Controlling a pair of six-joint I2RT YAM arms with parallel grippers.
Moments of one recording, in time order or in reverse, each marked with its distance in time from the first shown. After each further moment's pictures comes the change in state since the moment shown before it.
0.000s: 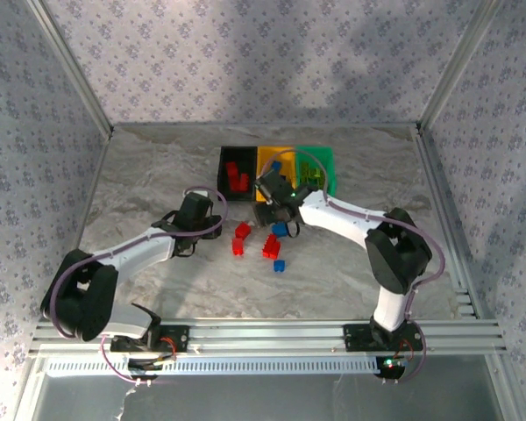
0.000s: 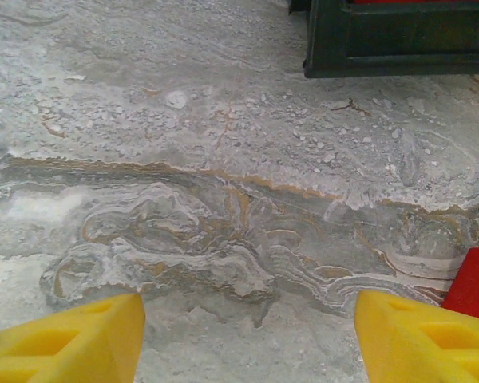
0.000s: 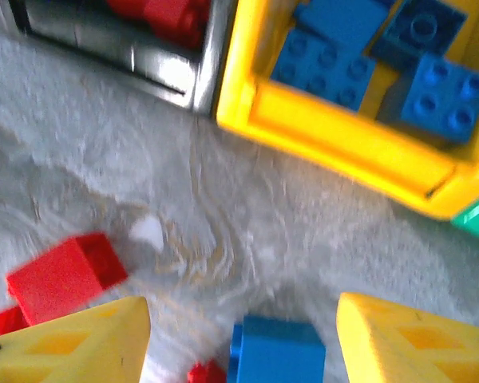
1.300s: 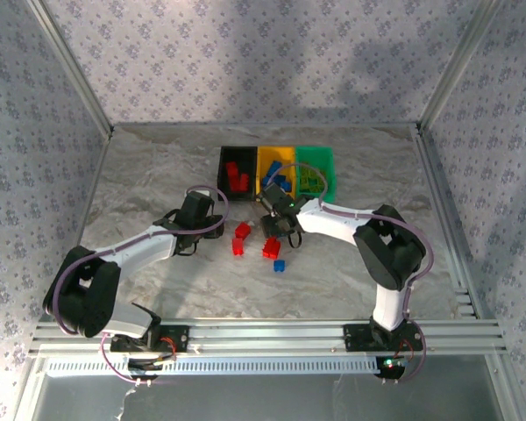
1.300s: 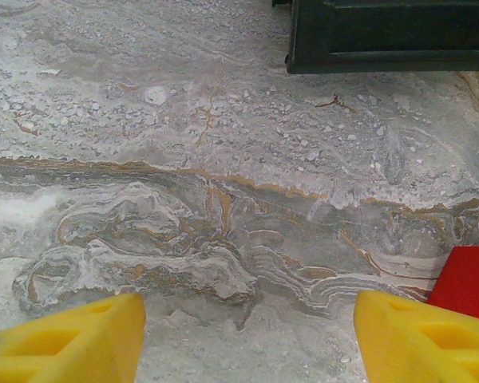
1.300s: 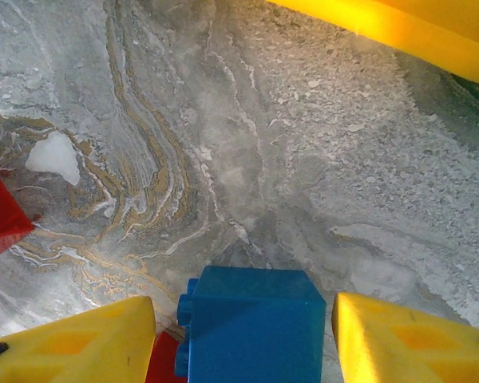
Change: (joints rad) left arm 0.000 0.018 0.013 -0.001 0.027 -0.009; right arm 0.004 0.058 -0.094 0.060 0.004 0.069
